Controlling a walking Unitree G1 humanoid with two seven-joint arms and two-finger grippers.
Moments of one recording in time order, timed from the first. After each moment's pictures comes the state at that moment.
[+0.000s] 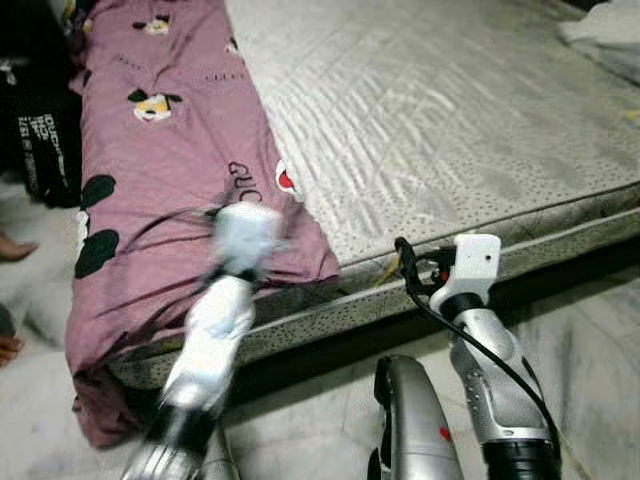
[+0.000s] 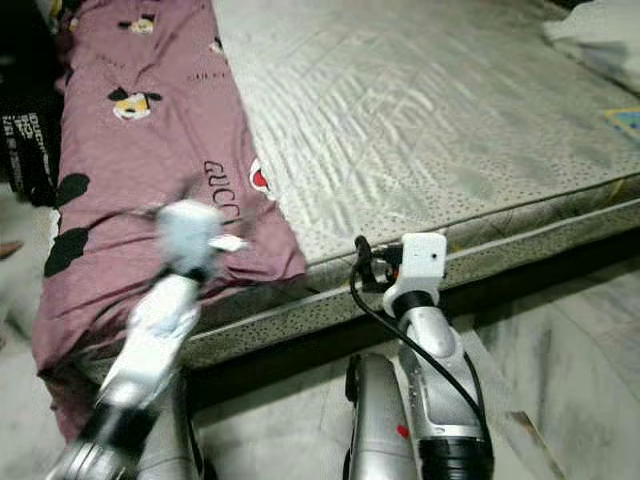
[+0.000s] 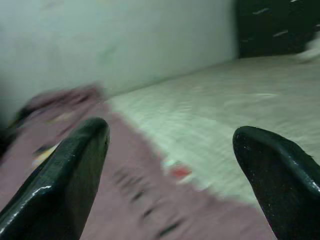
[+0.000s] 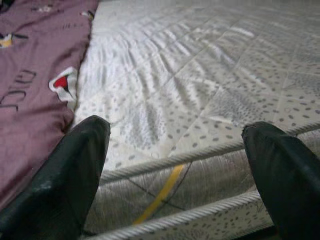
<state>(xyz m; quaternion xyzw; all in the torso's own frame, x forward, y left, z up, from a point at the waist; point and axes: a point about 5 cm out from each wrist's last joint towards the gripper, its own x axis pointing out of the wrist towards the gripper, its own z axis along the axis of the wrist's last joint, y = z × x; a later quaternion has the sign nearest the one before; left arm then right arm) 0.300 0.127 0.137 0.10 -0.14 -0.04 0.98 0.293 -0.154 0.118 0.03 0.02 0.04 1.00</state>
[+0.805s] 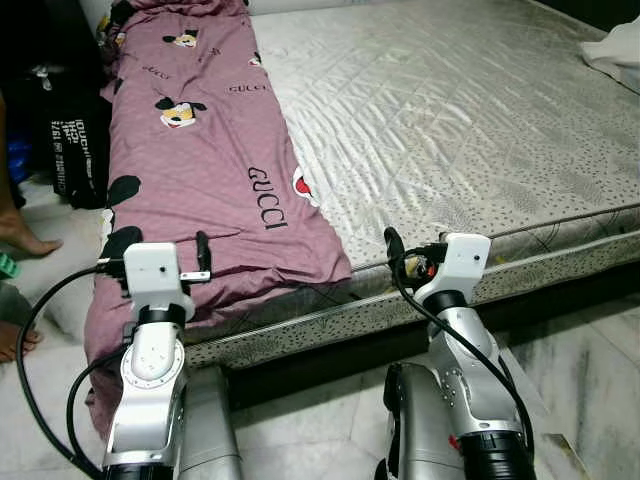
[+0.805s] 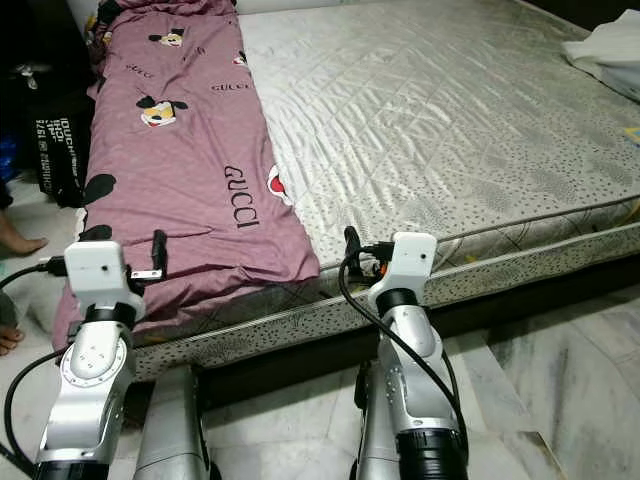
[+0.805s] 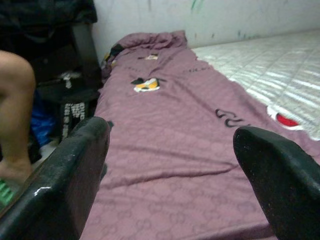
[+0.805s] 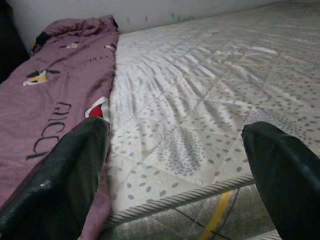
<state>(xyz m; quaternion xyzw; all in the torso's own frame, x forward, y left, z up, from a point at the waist) 0.272 0.179 0.125 0.06 -0.06 0.08 0.99 0.298 -0.135 0.116 0.08 -0.02 0.04 1.00</state>
